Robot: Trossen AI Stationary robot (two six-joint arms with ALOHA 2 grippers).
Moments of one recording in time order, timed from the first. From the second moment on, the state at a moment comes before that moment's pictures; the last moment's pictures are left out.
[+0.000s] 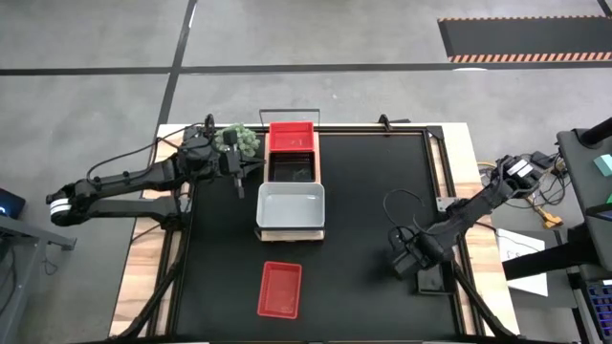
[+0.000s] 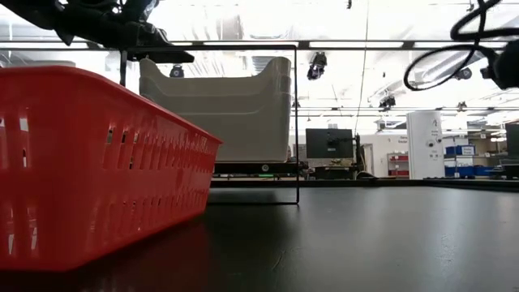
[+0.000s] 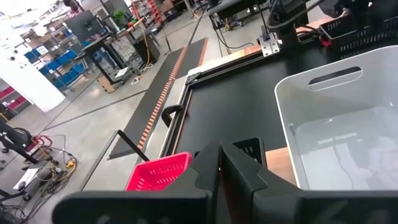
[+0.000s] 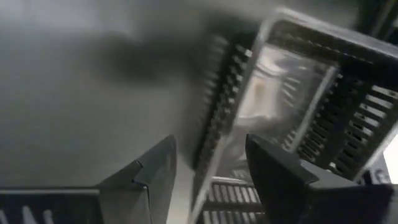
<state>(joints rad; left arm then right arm) 0.38 0.80 0.57 0.04 0.10 0.50 0.63 1.47 0.92 -1.09 -0.21 1.95</state>
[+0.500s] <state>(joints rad) 0.38 0.80 0.57 0.04 0.10 0.50 0.63 1.54 0.91 -1.09 -0.23 1.83</state>
